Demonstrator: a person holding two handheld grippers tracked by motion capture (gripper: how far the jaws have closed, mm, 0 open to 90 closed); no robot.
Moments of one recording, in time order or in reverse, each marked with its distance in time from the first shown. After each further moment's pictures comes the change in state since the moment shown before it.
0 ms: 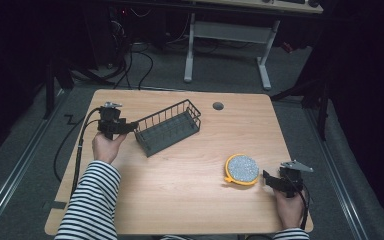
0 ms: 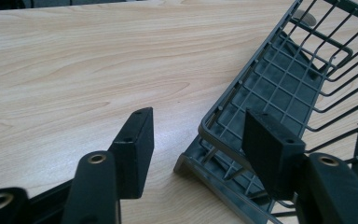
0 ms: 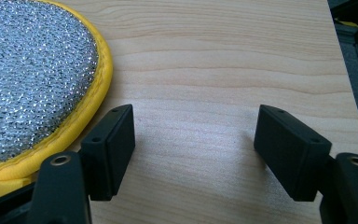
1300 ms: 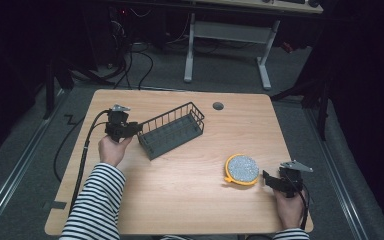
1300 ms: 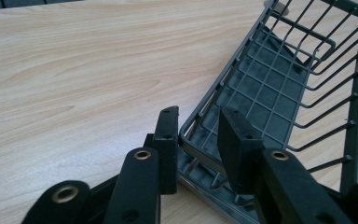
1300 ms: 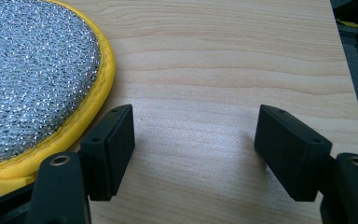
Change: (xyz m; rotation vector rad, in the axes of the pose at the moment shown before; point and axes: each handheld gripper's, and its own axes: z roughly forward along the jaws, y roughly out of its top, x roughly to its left) left arm -0.022 -0.005 0.005 0.013 -0.056 0.069; right arm 0.000 0.000 0.000 0.001 0.004 -0.007
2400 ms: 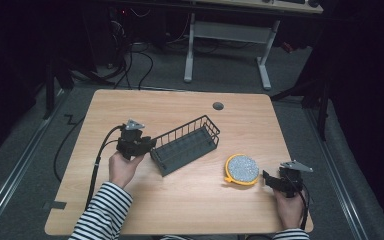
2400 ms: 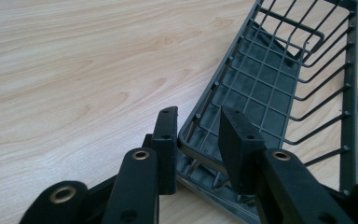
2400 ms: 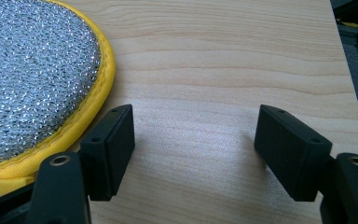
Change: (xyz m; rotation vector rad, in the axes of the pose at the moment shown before) left arm -0.063 -0.029 -0.016 -0.005 -0.070 0.057; right arm 0.000 0.000 0.000 0.000 0.000 0.000
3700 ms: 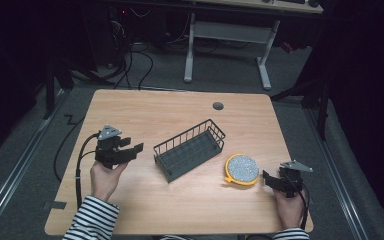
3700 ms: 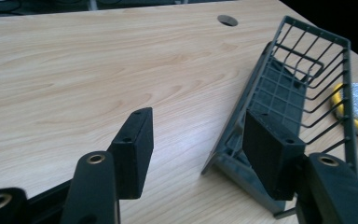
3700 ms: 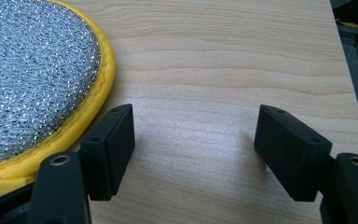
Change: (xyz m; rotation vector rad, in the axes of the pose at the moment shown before) left arm 0.018 -0.025 -0.059 -0.118 0.045 -0.063; right arm 0.000 0.000 0.000 0.001 -0.002 -0.002
